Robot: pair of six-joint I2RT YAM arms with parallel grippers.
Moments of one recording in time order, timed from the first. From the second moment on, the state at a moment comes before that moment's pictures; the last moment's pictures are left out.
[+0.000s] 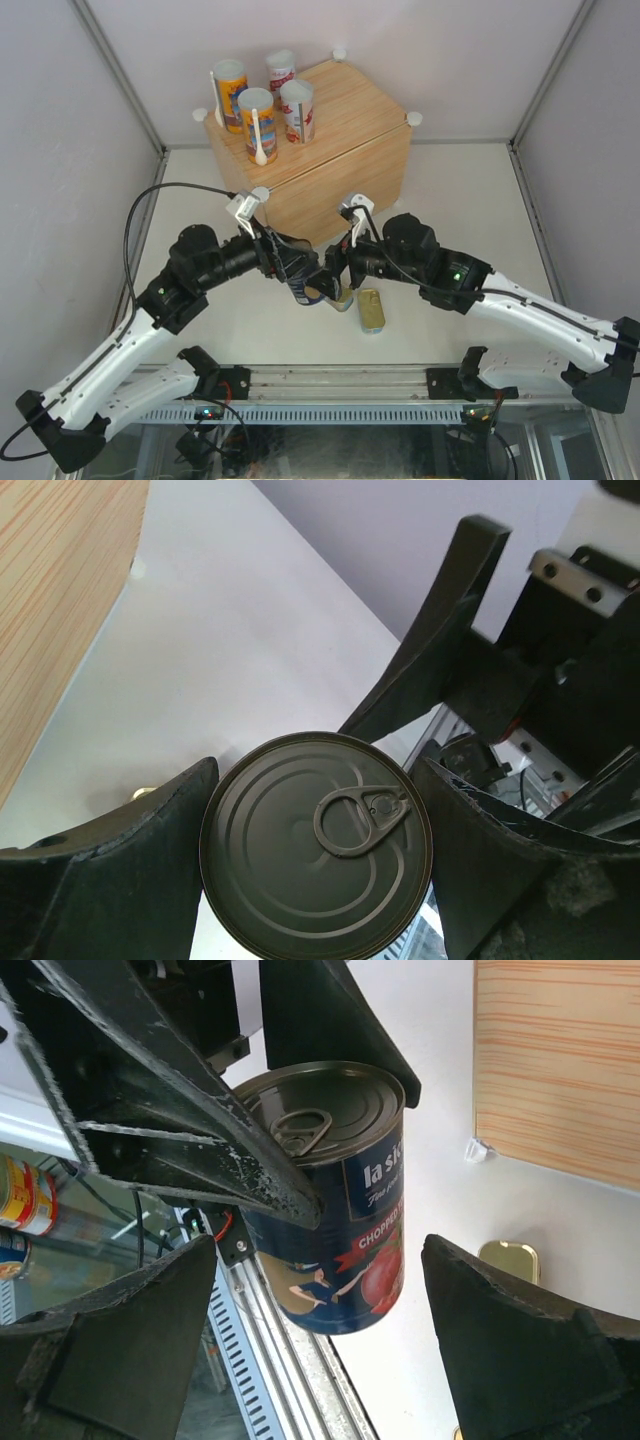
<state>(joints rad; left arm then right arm) -0.68 0.77 0.85 -0.19 0.31 -0.53 1.01 1.09 1.10 -0.33 -0.17 0.35</state>
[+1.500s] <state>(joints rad) -0.67 0.80 0.86 -0.12 0.35 -0.59 1.08 1.22 1.10 -0.17 -0.11 0.34</state>
